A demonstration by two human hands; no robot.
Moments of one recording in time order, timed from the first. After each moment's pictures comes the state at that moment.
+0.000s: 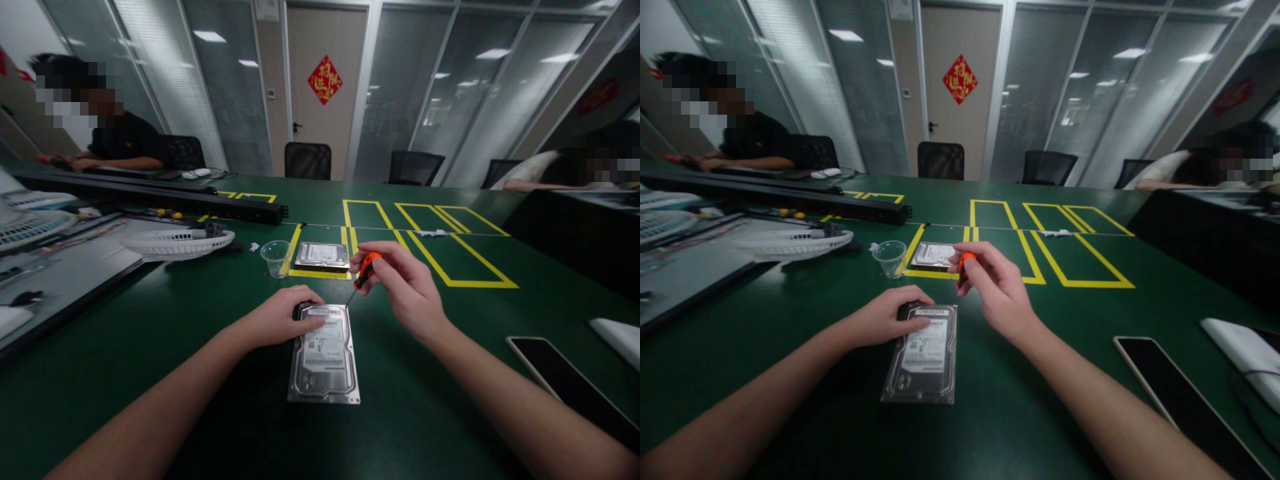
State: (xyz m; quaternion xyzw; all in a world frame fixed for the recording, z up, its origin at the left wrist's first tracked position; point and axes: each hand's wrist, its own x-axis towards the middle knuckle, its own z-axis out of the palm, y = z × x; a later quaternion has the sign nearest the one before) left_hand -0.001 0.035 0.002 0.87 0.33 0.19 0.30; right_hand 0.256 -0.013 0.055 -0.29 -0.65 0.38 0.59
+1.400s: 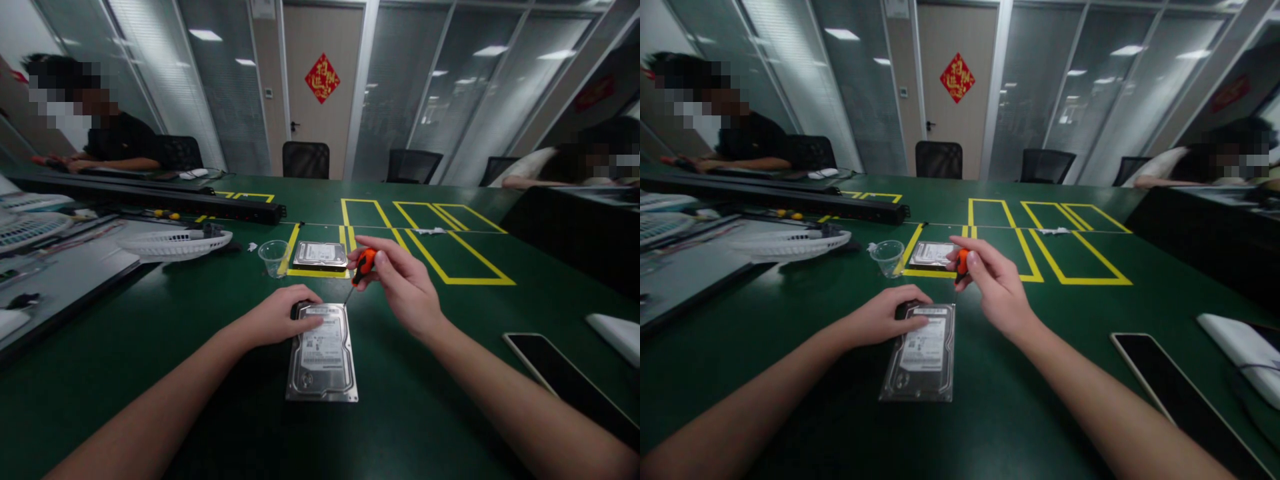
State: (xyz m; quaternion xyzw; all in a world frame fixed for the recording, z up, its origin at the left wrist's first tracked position) left_hand 0.000 0.034 0.003 0.88 0.32 0.20 0.30; right_hand 0.258 -0.010 0.052 -0.30 -0.65 0.38 0.59
